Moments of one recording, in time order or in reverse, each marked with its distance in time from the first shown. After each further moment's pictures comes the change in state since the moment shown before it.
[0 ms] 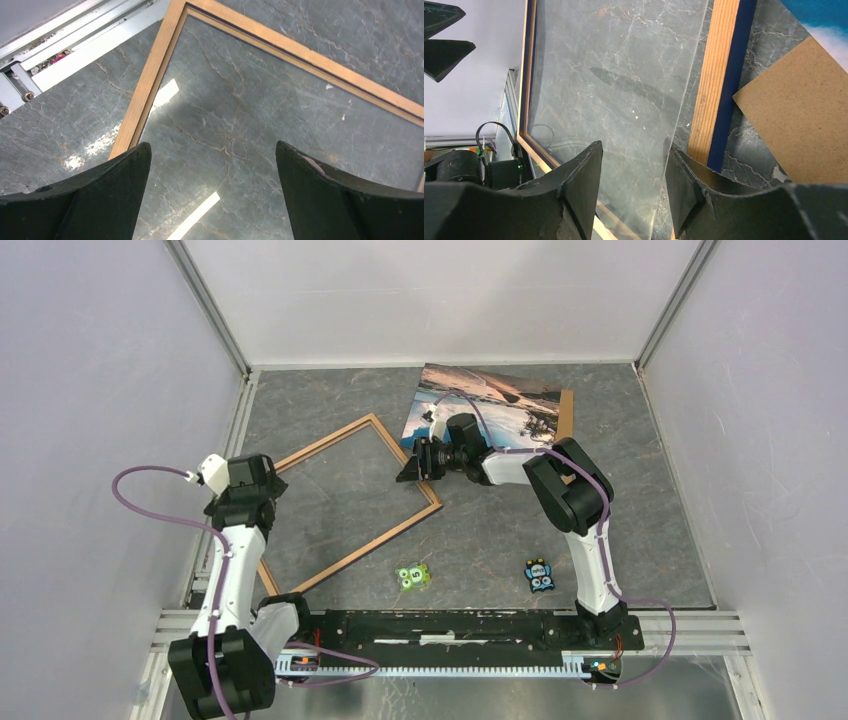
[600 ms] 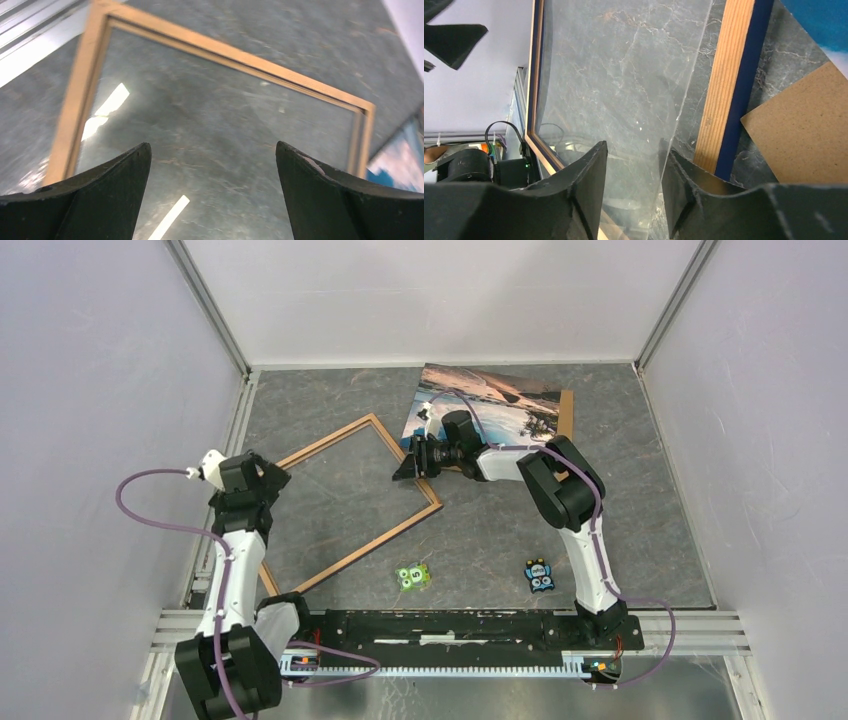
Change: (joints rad) left arm 0.066 -0.009 -0.071 0.205 0.187 0.026; right arm 0.002 0.058 0.087 -0.035 -0.047 0.022
